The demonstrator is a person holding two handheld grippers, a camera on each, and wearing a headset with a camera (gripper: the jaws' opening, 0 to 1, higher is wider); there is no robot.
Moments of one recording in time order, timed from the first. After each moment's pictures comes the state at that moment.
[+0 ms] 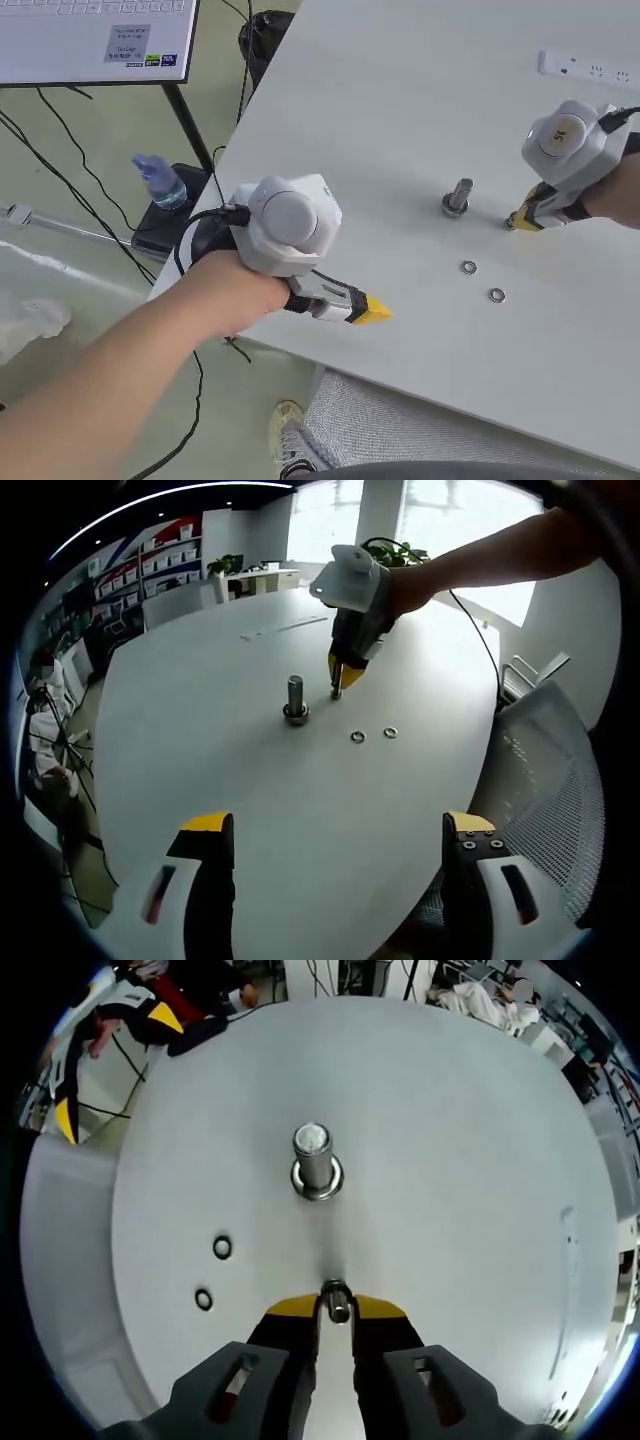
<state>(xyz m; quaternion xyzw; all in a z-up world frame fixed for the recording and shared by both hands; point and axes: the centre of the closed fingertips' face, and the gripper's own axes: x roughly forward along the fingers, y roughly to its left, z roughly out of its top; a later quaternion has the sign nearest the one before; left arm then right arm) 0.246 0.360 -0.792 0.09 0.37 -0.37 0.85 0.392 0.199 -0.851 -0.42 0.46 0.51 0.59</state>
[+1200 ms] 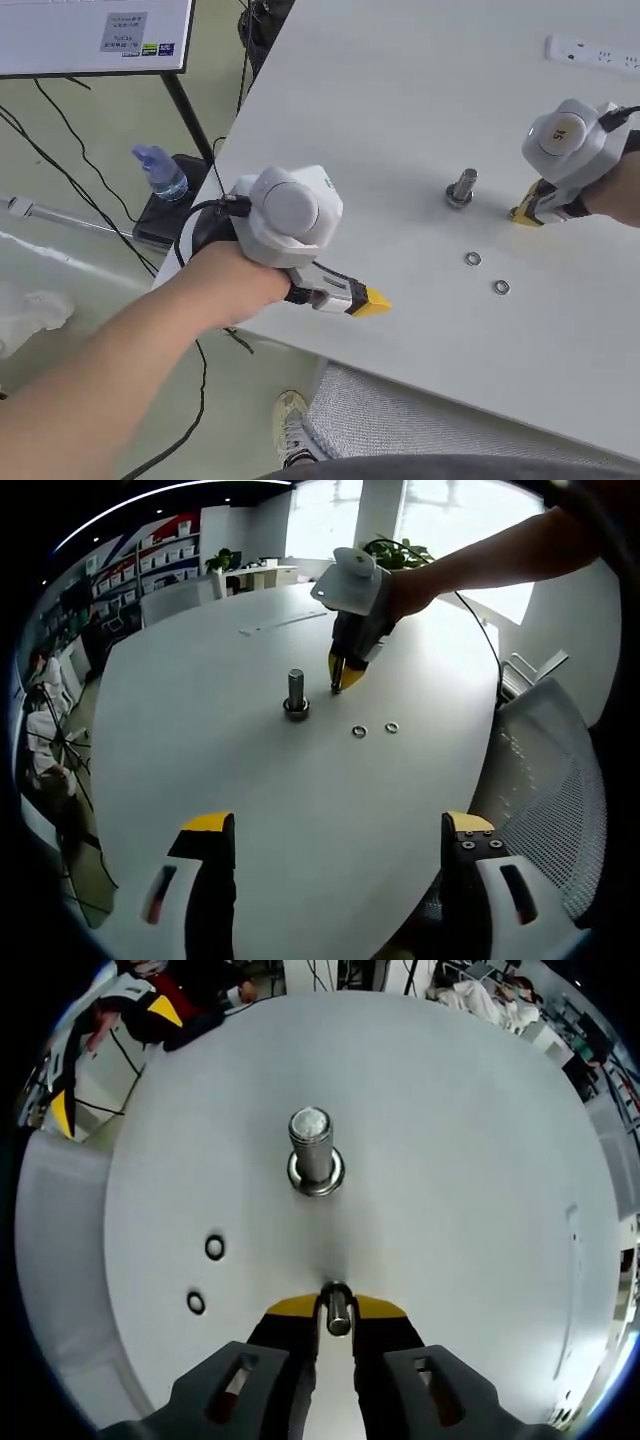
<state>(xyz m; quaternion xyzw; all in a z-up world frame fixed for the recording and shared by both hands) 0.244 0.360 -0.797 0.09 0.37 -0.37 0.84 0.391 0.197 -0.861 -0.42 0.46 0.51 0.60</state>
